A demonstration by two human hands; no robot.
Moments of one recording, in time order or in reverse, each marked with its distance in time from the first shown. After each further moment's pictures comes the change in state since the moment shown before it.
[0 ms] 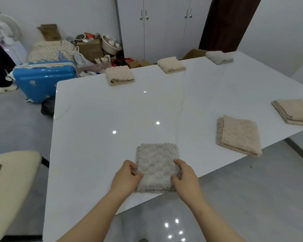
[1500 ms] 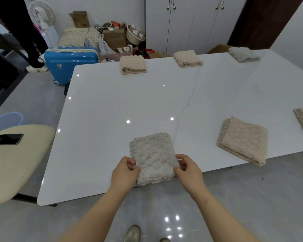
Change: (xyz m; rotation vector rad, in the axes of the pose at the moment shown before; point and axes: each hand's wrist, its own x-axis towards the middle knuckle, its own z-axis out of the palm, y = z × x) left_hand -0.026 0.002 0.053 -0.221 0.258 -0.128; right_hand 0.024 0.036 -0.041 0.197 -0.141 0.000
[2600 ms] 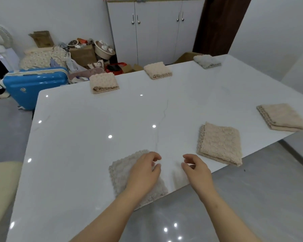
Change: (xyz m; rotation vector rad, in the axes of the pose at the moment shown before) left_hand 0.013 0.089 0.056 0.299 -0.282 0.538; right_hand 0.013 -0.014 -0.057 0.099 0.296 0.058
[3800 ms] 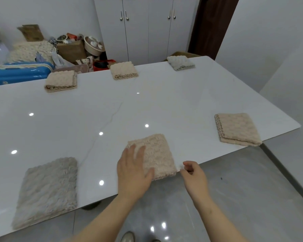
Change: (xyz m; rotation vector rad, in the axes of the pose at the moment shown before) left_hand 0.057 0.121 0.191 0.423 0.222 -0.042; right_hand 0.107 0.098 -0.198 0.034 -0.029 0.081
